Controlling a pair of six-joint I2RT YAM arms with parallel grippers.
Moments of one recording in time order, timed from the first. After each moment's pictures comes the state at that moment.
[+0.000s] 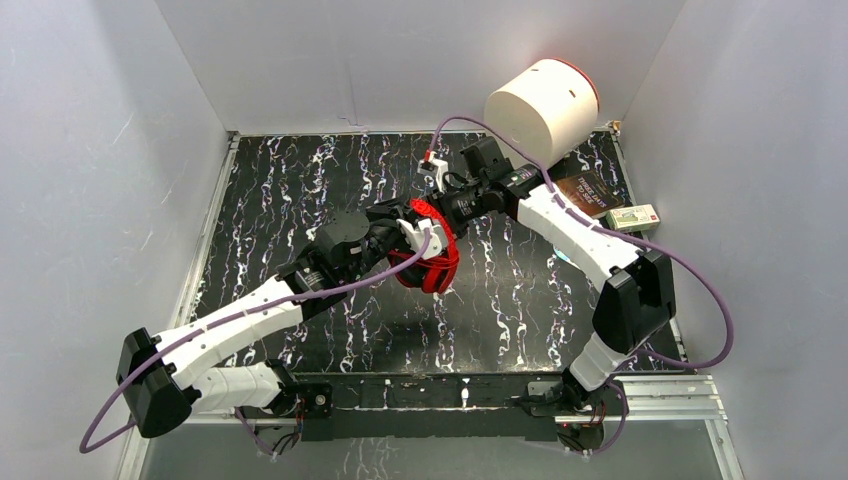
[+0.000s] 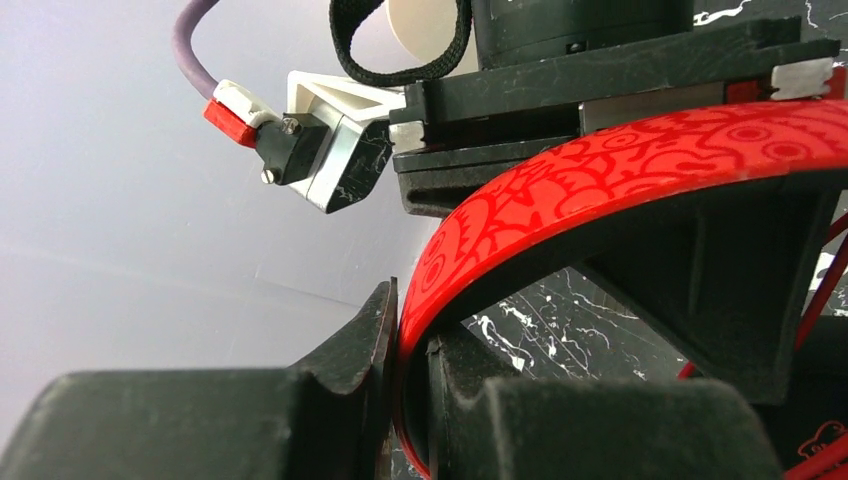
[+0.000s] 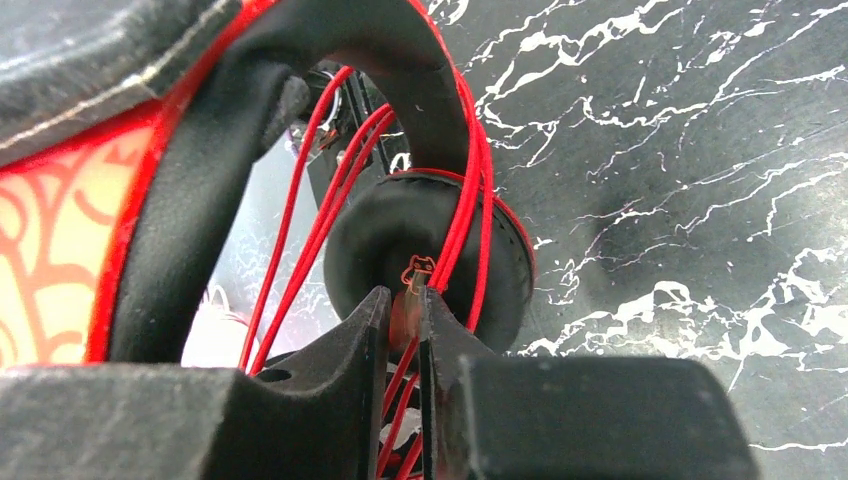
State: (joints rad) left arm -0.89 1.13 0.93 0.10 -0.20 0.96; right arm 0.63 1.64 1.49 -0.74 -0.92 0.08
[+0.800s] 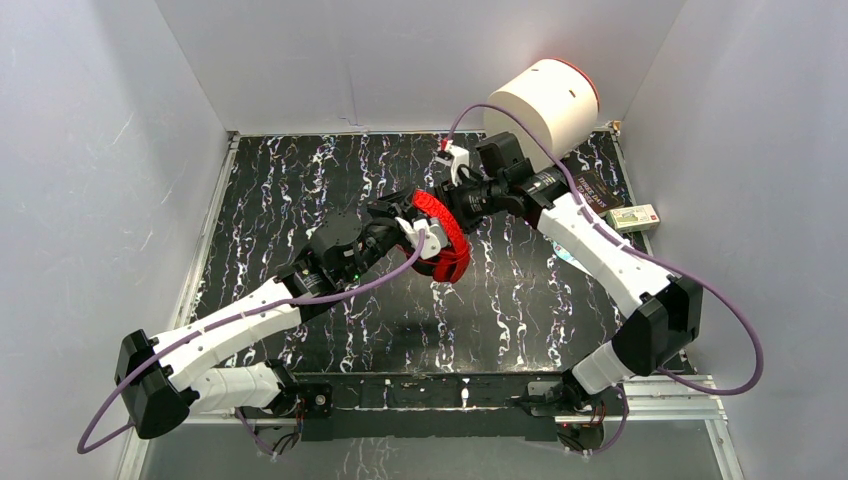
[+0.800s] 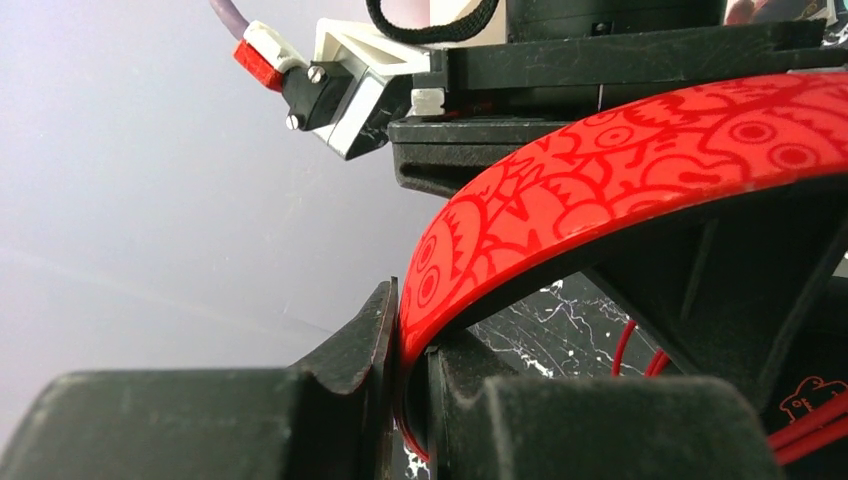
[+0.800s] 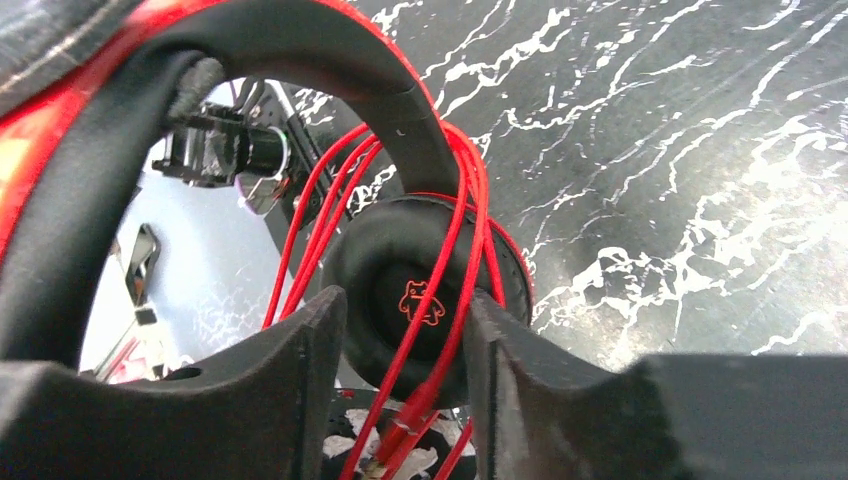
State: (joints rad) left arm -0.90 1.12 0.92 0.20 -0.17 0.97; right arm 0.63 1.51 1.48 -0.73 -0.71 0.18
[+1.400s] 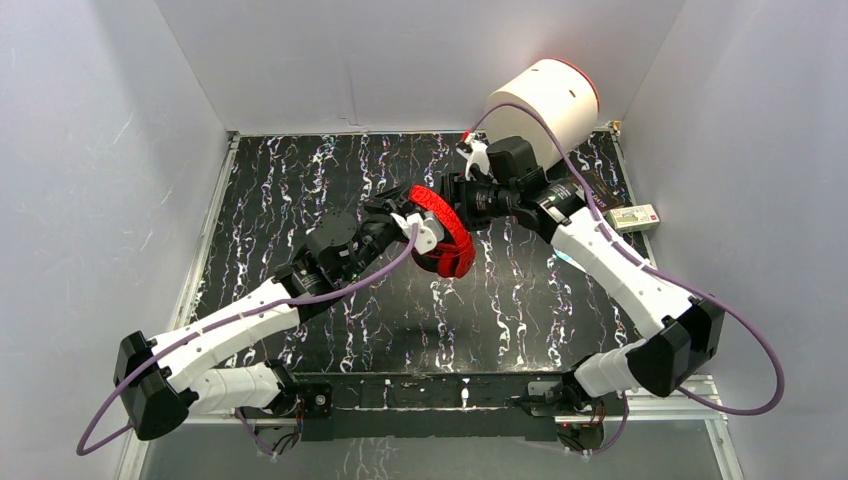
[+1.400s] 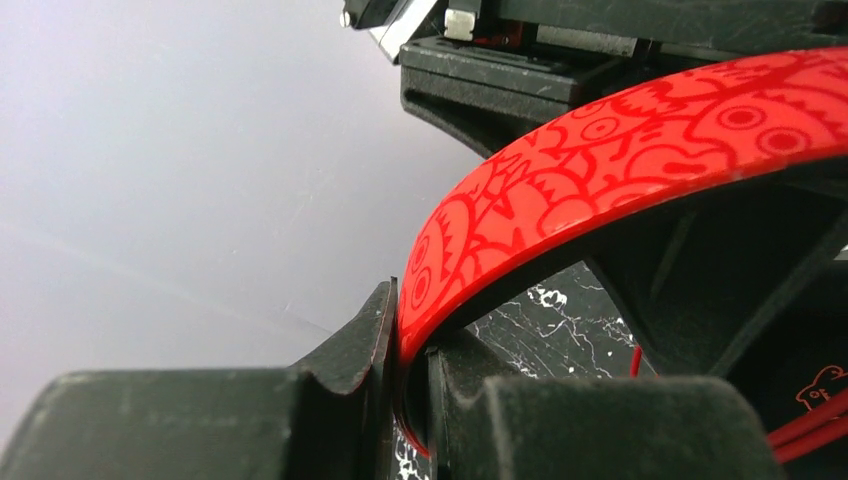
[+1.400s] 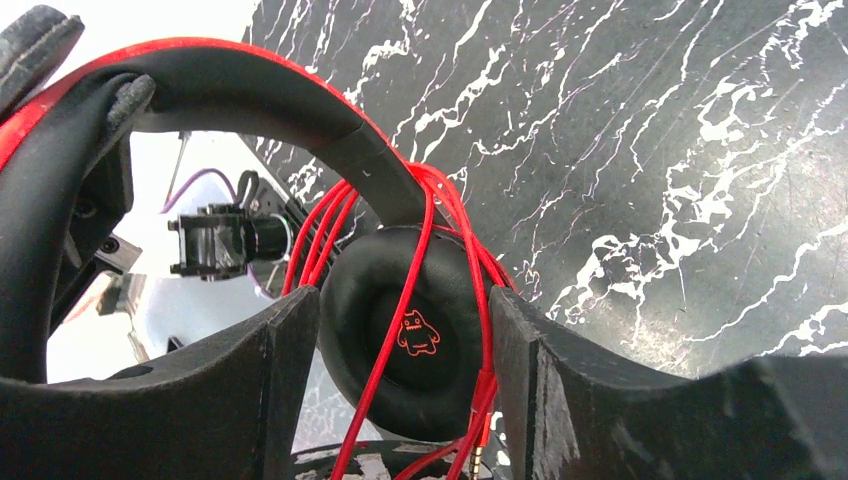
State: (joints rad) left arm -0.90 1.11 0.92 0.25 -0.18 0.93; right arm 0.65 1.40 1.42 -0.66 -0.47 0.46
